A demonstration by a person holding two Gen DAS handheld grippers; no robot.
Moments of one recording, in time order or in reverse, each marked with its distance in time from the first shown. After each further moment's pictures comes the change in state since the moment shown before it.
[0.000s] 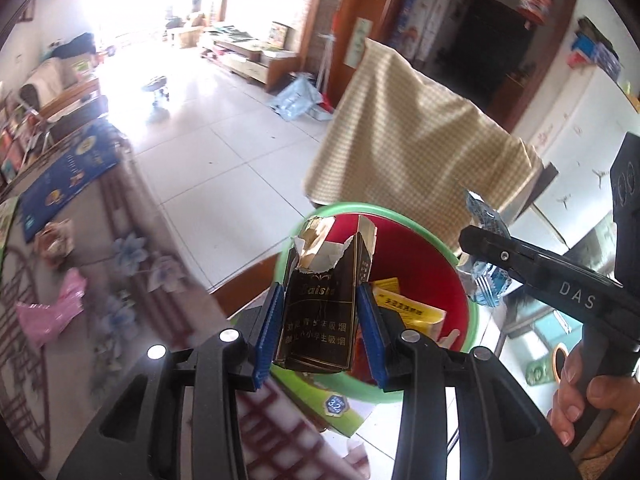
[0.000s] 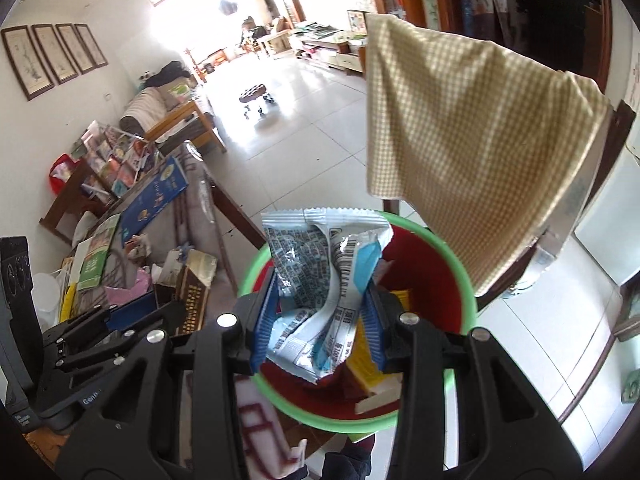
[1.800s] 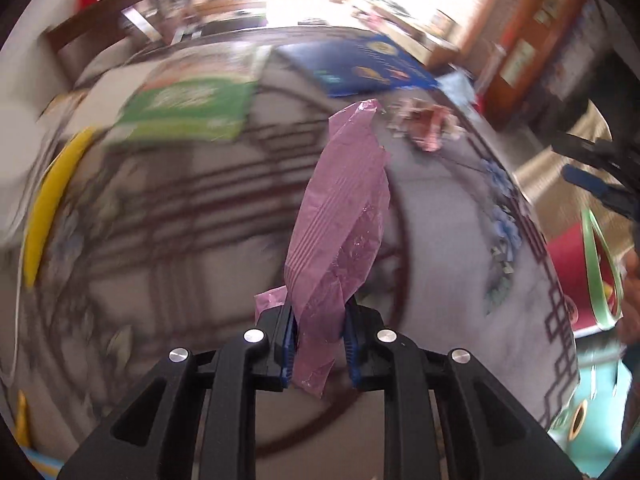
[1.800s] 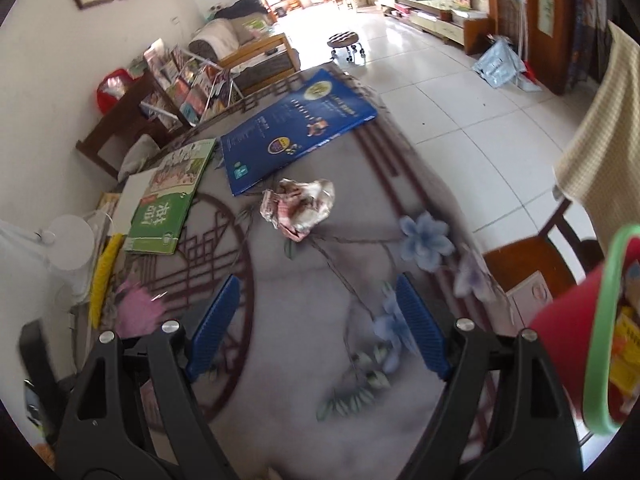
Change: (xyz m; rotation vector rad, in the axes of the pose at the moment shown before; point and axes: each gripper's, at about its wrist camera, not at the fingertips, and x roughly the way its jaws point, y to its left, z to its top) left arm -0.125 0.383 -0.163 -0.405 0.087 0.301; right arm 0.166 0.344 -0.036 -0.223 0.172 0.154
